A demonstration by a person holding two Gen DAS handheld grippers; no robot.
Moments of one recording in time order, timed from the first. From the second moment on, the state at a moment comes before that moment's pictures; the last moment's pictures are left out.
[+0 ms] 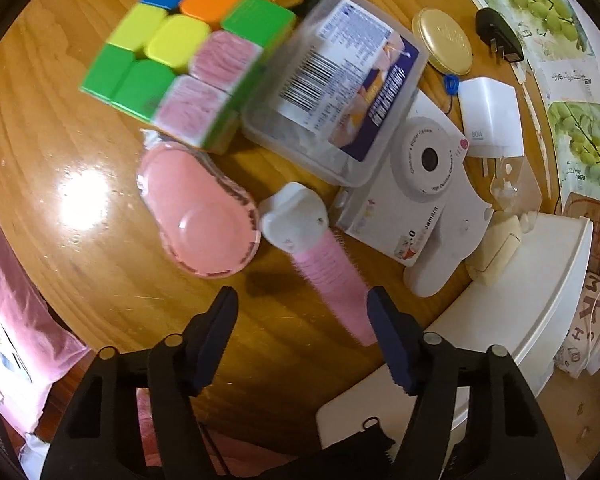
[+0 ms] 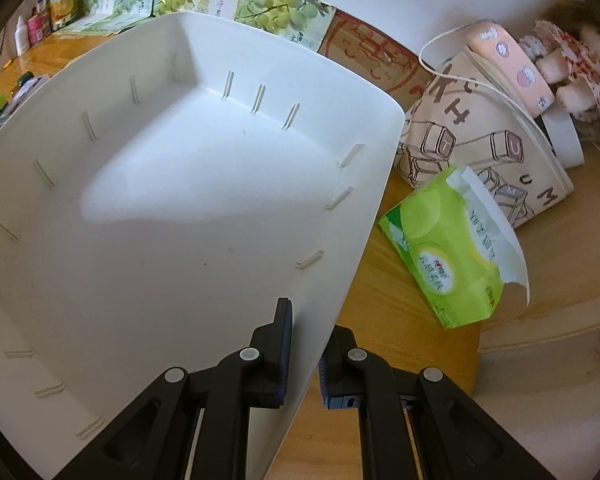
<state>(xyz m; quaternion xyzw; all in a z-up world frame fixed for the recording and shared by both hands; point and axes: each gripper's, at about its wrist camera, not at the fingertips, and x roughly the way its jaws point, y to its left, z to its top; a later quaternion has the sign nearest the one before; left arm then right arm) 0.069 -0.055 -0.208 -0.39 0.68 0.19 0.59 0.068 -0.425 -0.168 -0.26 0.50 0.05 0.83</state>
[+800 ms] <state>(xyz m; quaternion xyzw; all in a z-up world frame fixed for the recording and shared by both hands) 0.110 -0.080 -0.222 -0.41 0.66 0.17 0.60 0.085 -0.453 -0.155 -0.05 0.60 0.06 0.80</state>
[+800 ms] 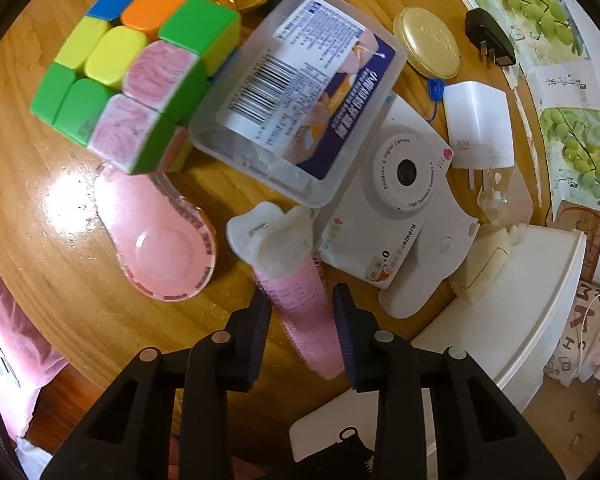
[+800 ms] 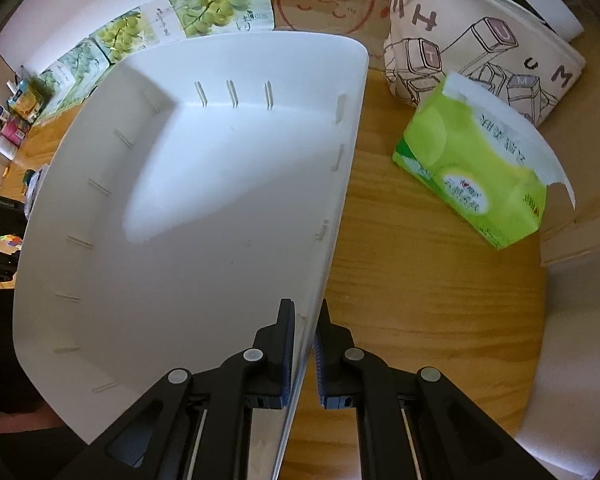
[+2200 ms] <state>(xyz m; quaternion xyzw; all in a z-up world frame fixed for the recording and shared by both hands) 0.043 -0.162 -0.071 -0.17 0.46 -0.12 0.86 0.036 -0.455 -0.184 0.01 0.63 0.00 0.78</state>
